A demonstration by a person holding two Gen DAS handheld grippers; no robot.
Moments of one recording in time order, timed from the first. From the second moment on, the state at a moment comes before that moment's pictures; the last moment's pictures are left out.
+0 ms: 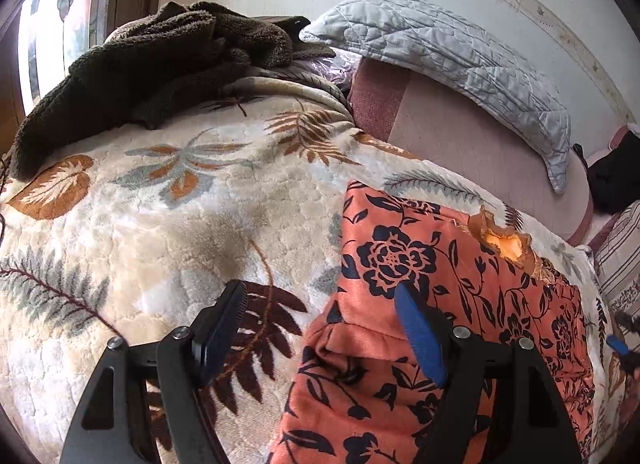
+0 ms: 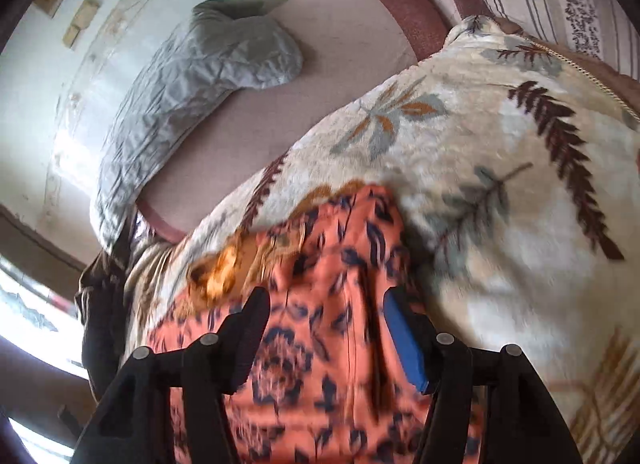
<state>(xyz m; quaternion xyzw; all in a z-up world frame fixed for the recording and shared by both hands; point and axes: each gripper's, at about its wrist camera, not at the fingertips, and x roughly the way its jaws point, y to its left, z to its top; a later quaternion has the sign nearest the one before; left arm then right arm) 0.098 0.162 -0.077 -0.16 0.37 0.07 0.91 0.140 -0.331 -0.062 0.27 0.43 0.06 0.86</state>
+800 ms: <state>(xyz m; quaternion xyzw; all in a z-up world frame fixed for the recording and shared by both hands) -0.144 0.210 -0.096 -0.22 0.47 0.02 0.85 -0.126 -0.418 -0.129 0.32 0.55 0.10 0.76</state>
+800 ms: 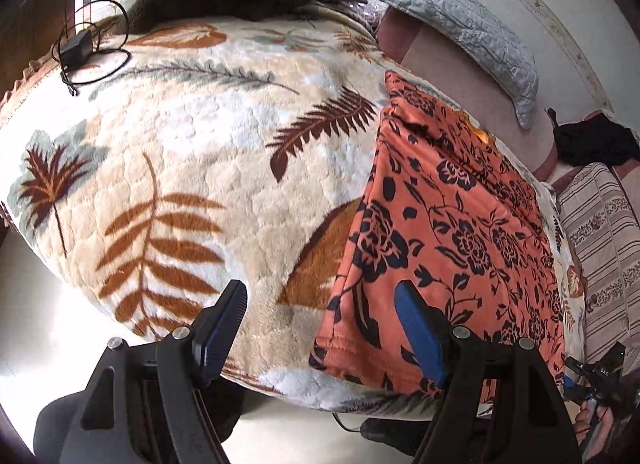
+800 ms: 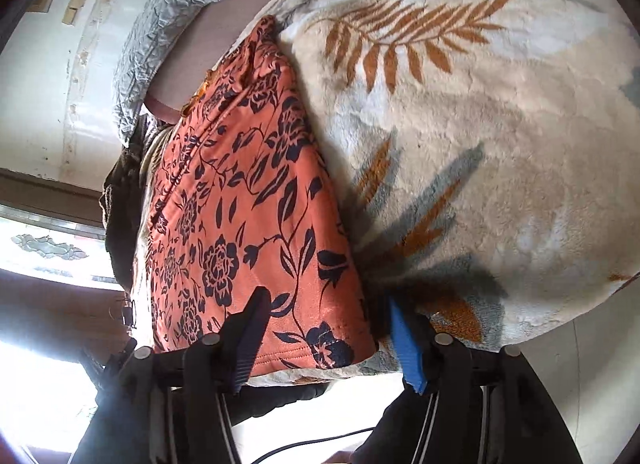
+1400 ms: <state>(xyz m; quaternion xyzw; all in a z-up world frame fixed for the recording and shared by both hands) -0.143 0.190 -0.108 -0.18 0.51 0.02 0.84 -0.117 -0.404 -0.147 0.29 0.61 0.12 0.73</state>
